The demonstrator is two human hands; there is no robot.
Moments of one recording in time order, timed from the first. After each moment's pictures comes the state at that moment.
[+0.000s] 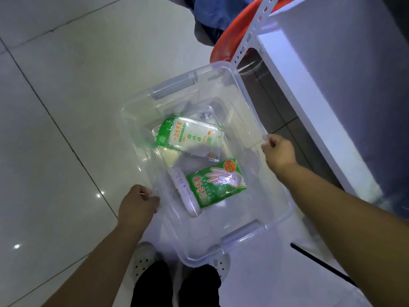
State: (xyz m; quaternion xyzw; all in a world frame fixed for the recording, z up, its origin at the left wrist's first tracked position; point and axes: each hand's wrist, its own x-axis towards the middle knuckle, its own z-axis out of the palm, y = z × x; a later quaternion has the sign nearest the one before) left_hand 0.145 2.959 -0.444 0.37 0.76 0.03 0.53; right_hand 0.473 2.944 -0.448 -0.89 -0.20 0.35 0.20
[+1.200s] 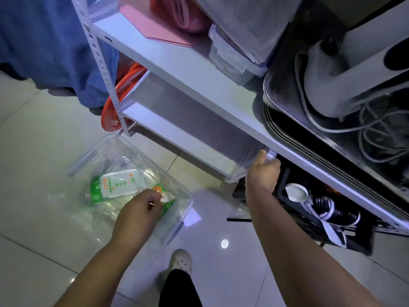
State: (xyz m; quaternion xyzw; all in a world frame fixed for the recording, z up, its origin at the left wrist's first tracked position) left_hand 0.324 2.917 -0.147 0.73 0.46 -0.04 0.51; right_hand 0.543 2.787 -0.132 -0.90 0.18 0.04 0.40
